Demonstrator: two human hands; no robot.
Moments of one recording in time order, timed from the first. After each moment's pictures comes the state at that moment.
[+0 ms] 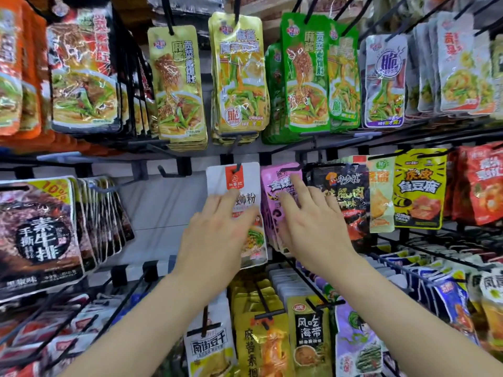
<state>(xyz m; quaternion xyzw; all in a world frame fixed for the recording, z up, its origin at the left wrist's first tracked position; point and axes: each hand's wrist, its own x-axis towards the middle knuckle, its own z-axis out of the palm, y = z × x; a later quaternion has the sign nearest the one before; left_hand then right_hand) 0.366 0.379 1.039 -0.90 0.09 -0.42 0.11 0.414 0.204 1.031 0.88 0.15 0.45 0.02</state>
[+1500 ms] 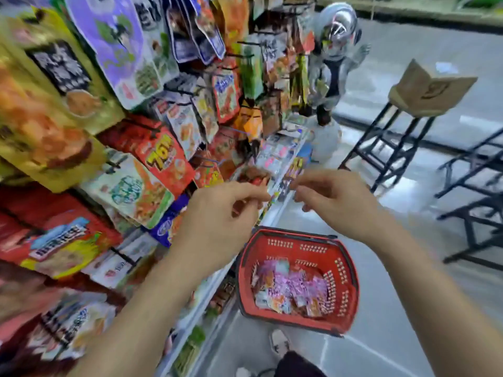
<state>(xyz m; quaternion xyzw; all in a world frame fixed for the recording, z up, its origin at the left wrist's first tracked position) 0.185 0.265 0.787 -0.79 0.46 0.07 -0.40 0.068 0.093 0.770 0.88 -0.21 0.15 -0.40</state>
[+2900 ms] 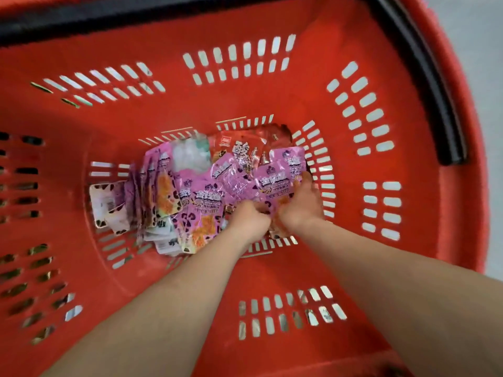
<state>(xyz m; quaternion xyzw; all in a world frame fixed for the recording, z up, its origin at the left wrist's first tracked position) 0.056 0.044 -0.080 -0.75 0.17 0.62 -0.13 -0.035 -0.017 -0.083 0.54 -0.71 -0.11 -0.43</state>
